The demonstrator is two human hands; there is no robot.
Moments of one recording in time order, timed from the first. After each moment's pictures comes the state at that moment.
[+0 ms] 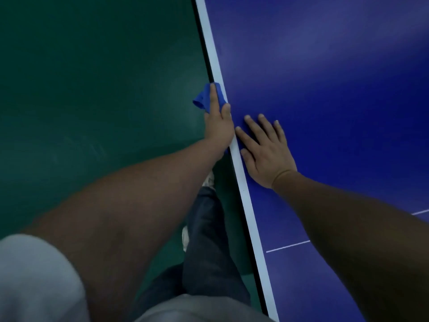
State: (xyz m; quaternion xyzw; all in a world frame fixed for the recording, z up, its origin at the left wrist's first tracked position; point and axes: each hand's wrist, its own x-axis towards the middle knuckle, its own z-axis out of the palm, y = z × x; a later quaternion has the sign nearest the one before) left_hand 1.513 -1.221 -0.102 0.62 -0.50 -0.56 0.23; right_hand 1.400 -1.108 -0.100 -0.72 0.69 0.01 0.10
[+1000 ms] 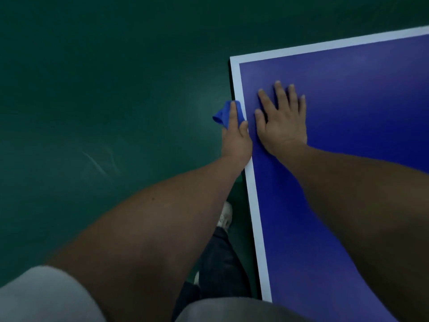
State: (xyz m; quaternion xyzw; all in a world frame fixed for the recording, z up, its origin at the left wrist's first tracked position) left_hand 1.477 -1.475 -0.100 0.65 -0.50 -0.53 0.24; right_hand 1.353 -1.478 -0.096 -0.62 0.77 0.00 0.14
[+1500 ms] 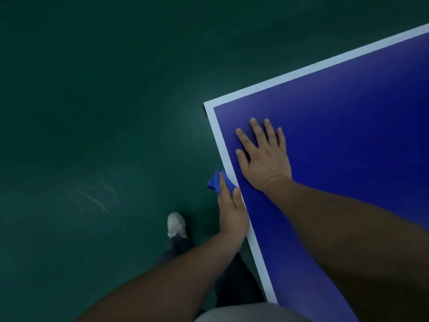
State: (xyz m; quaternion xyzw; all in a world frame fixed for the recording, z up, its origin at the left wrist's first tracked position) left_hand 1.488 -1.409 -0.111 0.66 -0.46 -0.56 0.21; right_hand 1.353 -1.477 -0.096 -0.62 0.78 0.01 0.14
